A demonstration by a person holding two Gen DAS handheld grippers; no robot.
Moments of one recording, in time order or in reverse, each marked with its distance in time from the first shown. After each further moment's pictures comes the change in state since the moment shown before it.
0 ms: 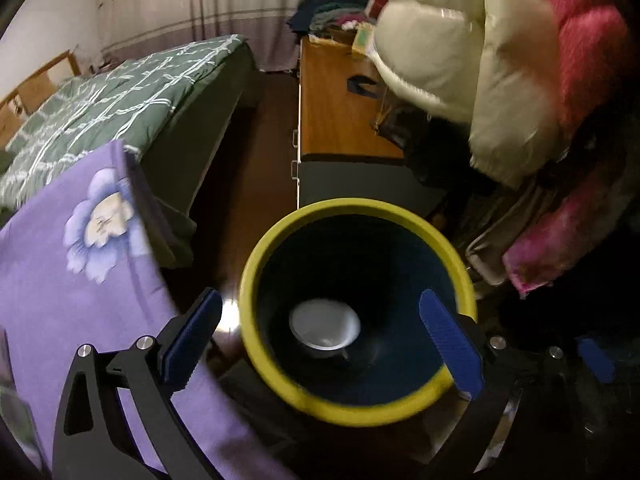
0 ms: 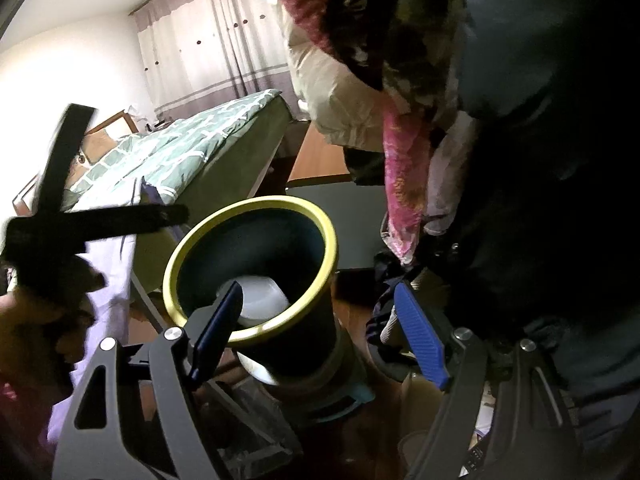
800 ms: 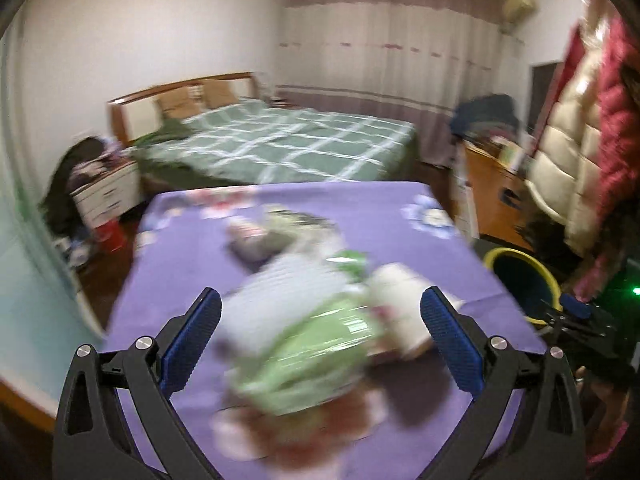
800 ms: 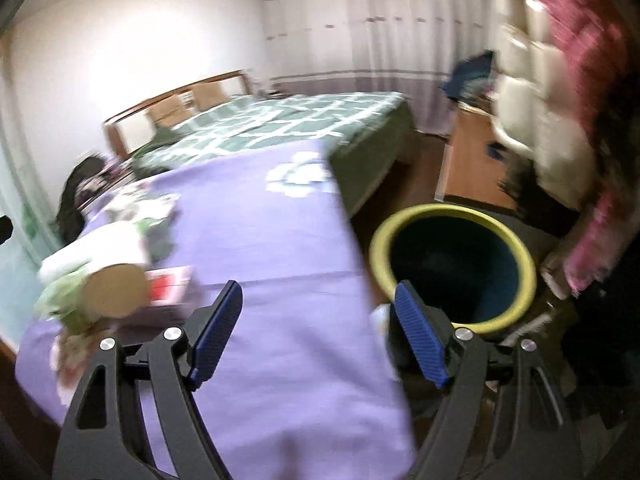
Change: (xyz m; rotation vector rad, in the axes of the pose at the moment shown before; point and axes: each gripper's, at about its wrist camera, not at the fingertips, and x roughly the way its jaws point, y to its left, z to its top) left arm -0.337 0.219 -0.228 -0.350 -0.317 0.456; right arm -0.038 0.207 -0.041 -0.335 0.010 0.315
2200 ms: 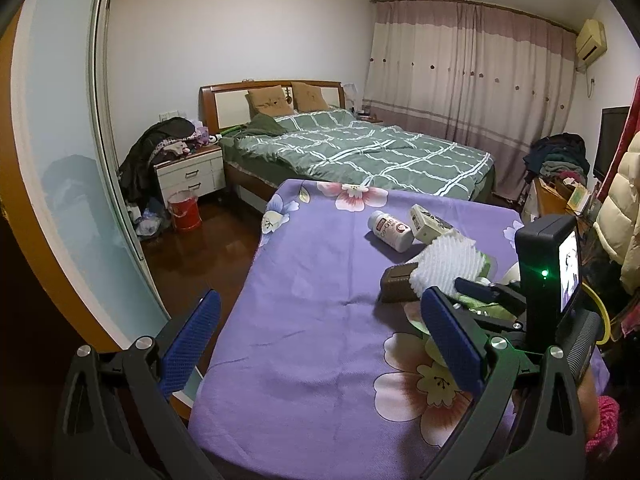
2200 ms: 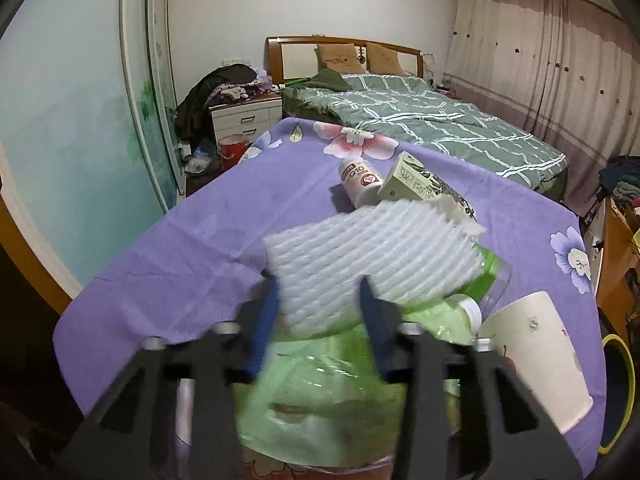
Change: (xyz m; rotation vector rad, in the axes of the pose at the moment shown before) left arm -0.054 0.115 -0.045 -0.152 -0.044 0.222; right arm 0.065 0.298 0.000 -0.458 0.099 0.345
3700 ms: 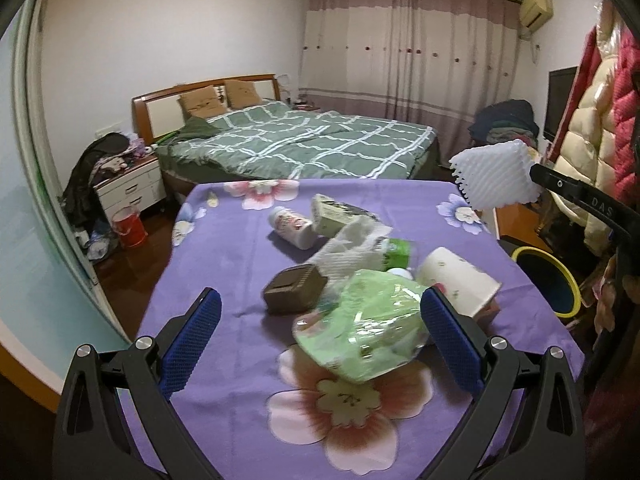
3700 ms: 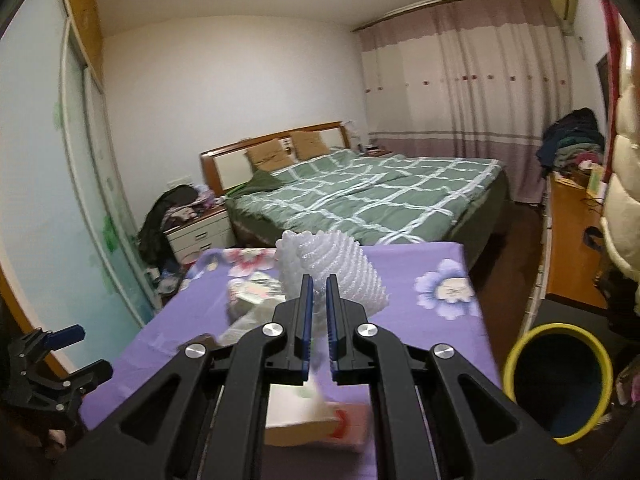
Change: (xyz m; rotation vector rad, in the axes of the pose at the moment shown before) left arm 0.034 -0.110 0.007 0.146 0.034 -0.192; right arm -0.159 -0.172 -0.007 0.302 -0.344 -0.115
